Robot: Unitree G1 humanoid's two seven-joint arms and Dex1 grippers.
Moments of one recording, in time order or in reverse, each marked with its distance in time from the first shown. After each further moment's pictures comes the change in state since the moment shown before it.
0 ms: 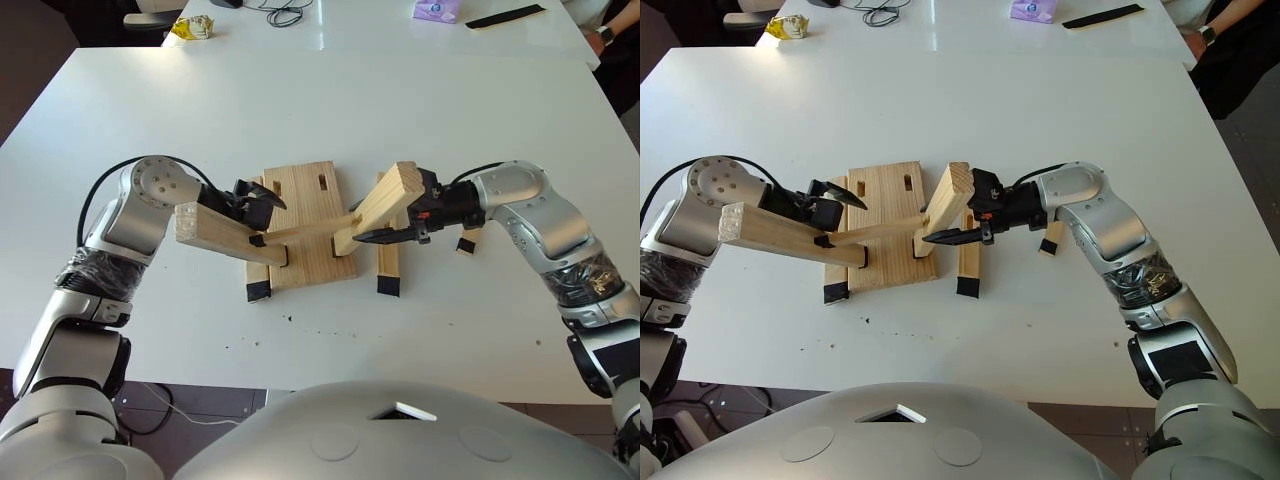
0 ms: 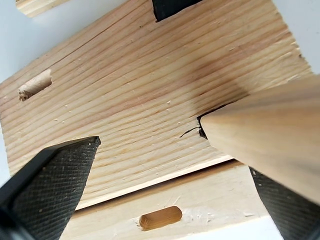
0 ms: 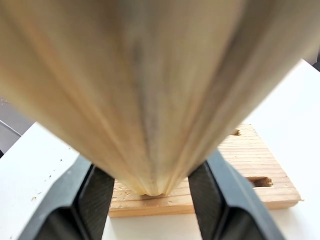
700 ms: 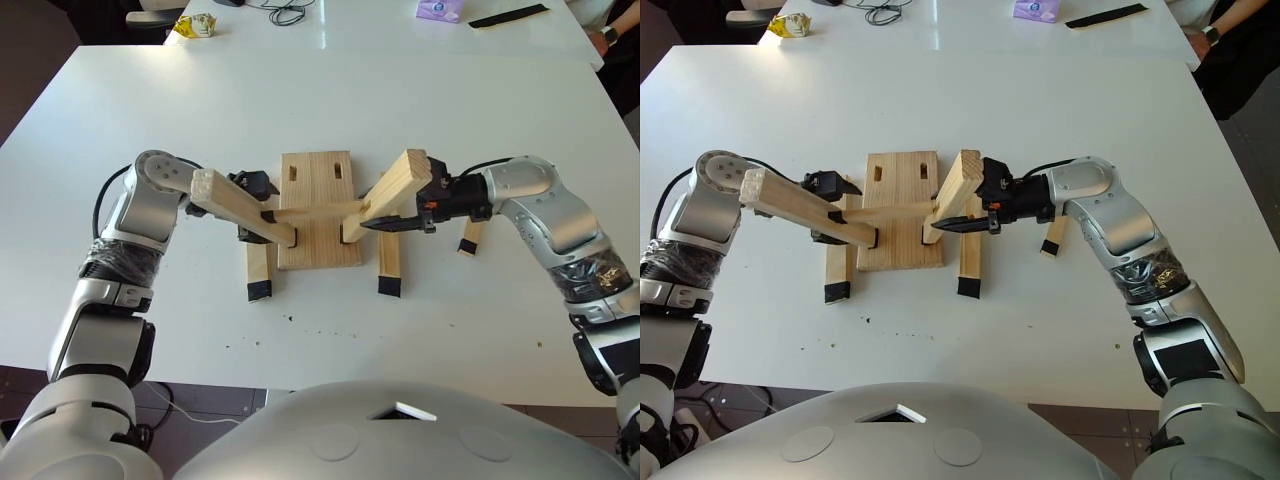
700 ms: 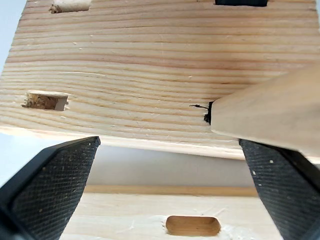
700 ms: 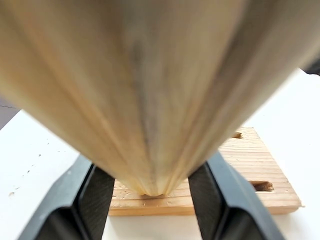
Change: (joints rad) left arm -0.068 -0.118 0.083 0.160 0.022 0.228 0.065; right arm -0.010 -0.028 -0.012 0.028 0.002 -0.022 -0.048
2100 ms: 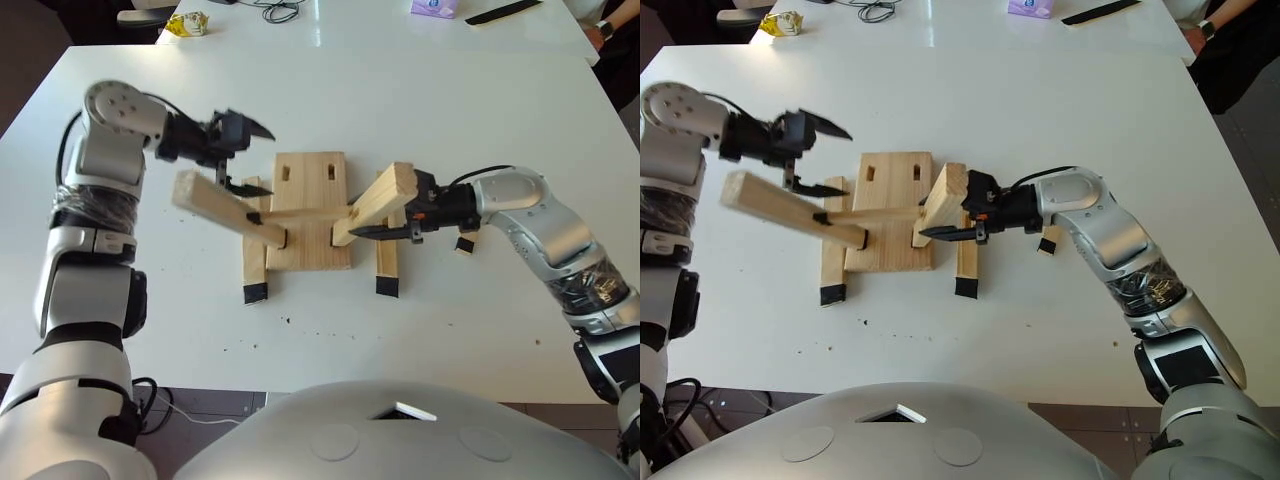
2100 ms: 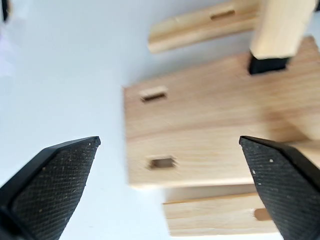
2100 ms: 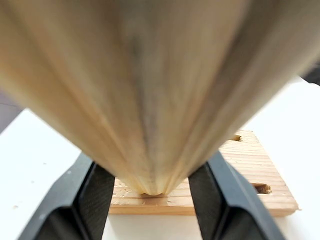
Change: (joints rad) left arm -0.326 0.052 0.085 0.238 -0.093 -0.337 -0.144; right arm 0.043 0.008 0.090 -0.139 -0.009 0.000 -0.065
